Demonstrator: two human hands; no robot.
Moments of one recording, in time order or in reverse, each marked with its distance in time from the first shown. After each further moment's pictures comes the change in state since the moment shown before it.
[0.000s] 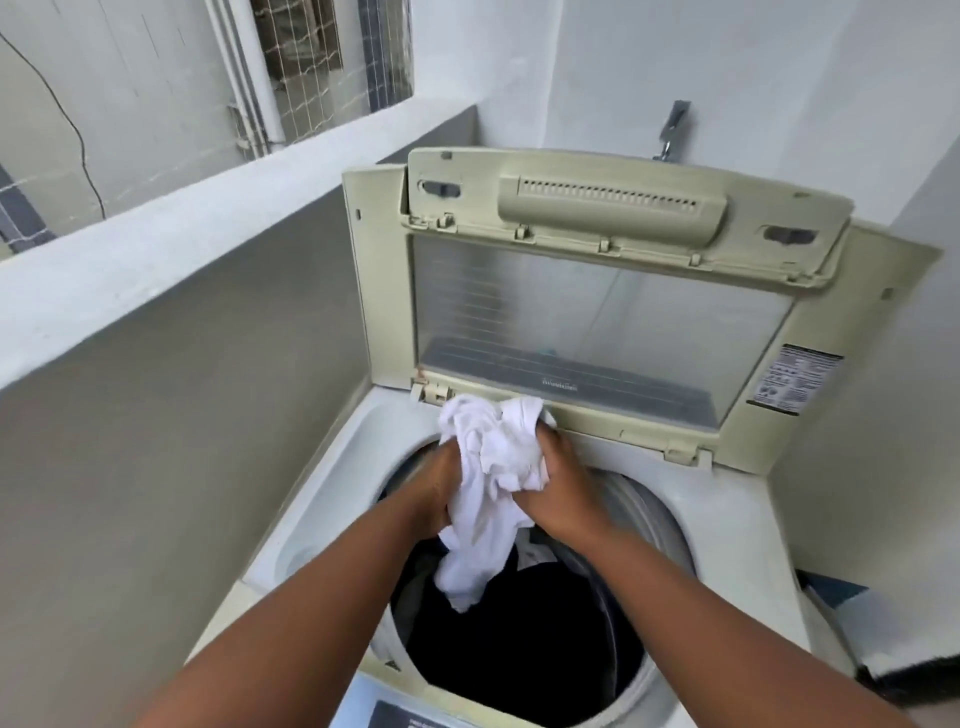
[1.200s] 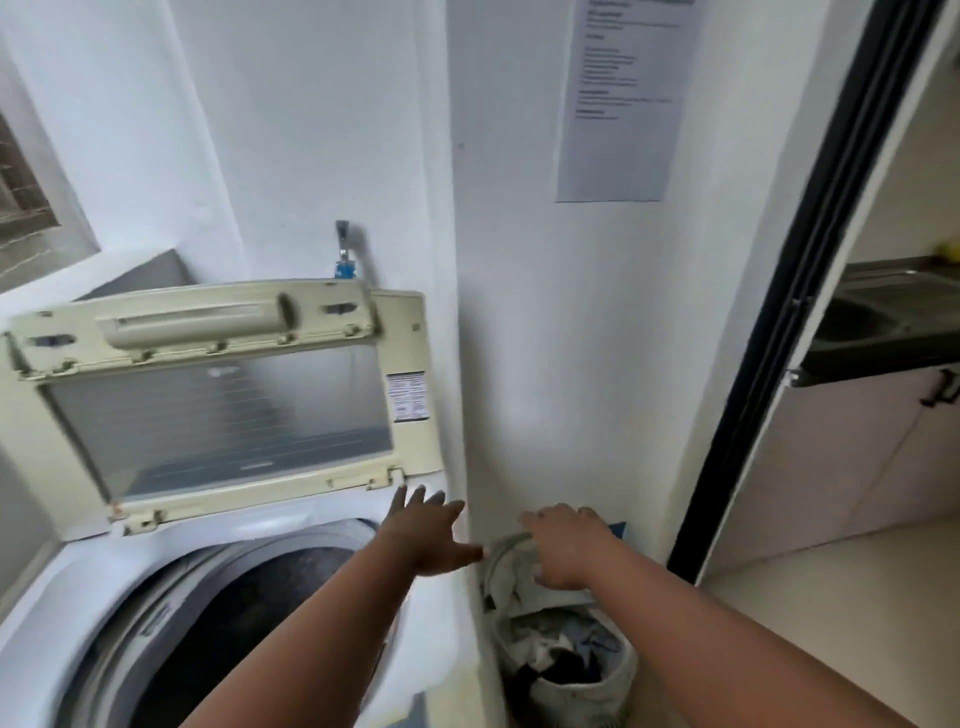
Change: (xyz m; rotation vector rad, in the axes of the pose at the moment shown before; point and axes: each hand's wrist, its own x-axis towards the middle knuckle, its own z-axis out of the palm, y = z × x) left_hand -0.087 -0.054 0.284 1.902 -0.272 0.727; right_hand -0.220 0.111 -0.263 -0.898 -0.264 0.413
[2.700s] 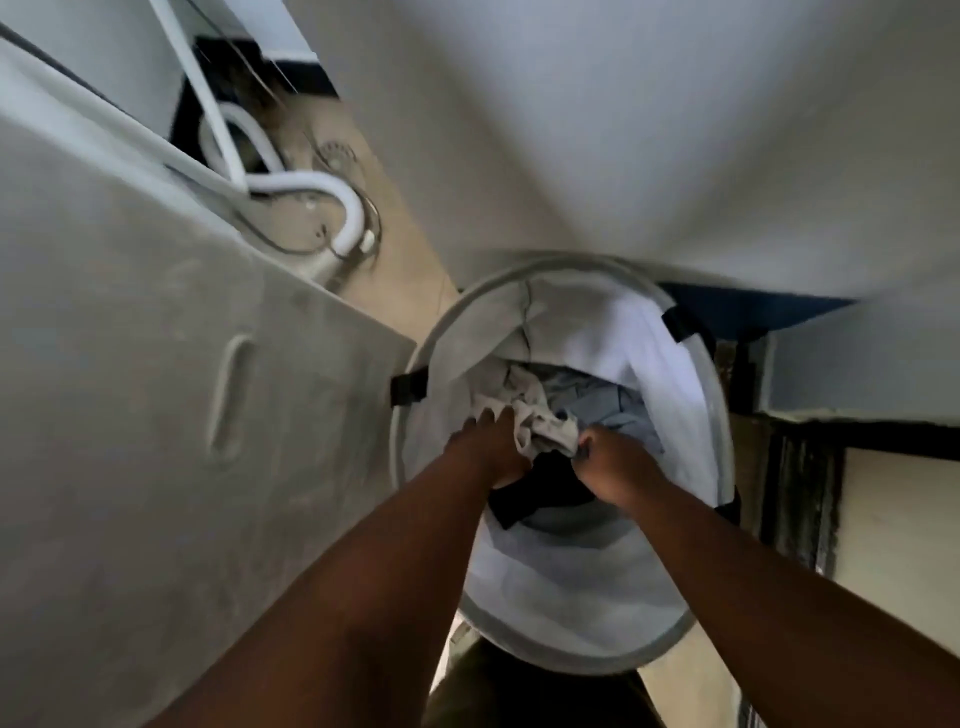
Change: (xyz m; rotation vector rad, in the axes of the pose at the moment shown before) left_hand 0.418 0.123 0.516 -0.616 -0.737 -0.501; right_hand 0.380 0.220 0.508 0.594 -0.628 0.128
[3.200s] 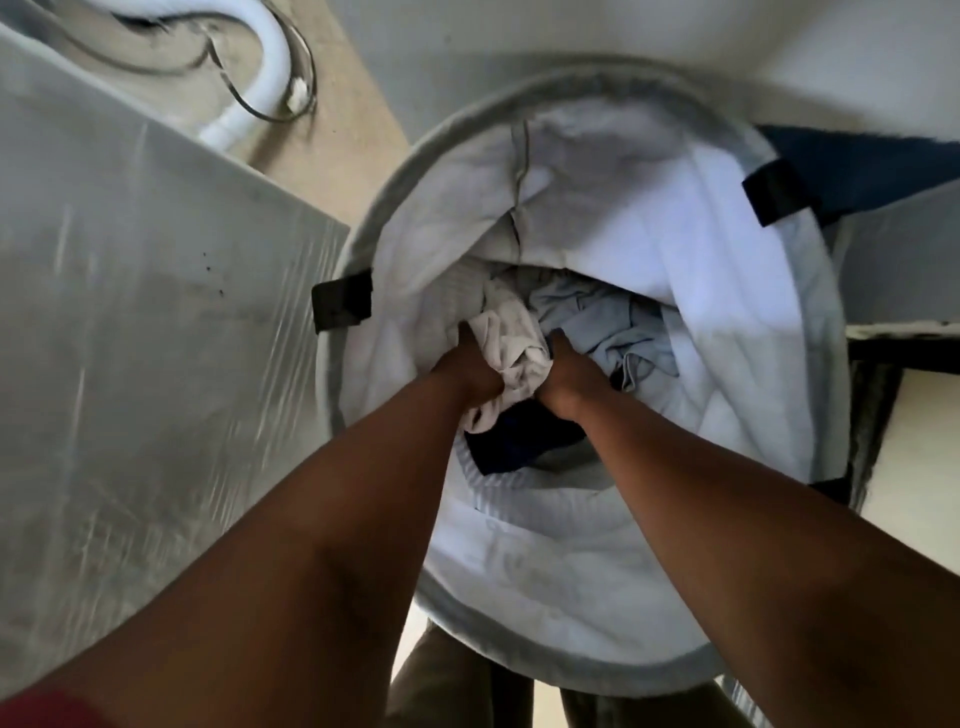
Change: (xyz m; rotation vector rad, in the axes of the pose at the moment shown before) left_hand 0.088 -0.025 0.048 -0.360 -0.014 -0.141; right_hand 0.104 0.015 0.078 0.071 -0.093 0.040
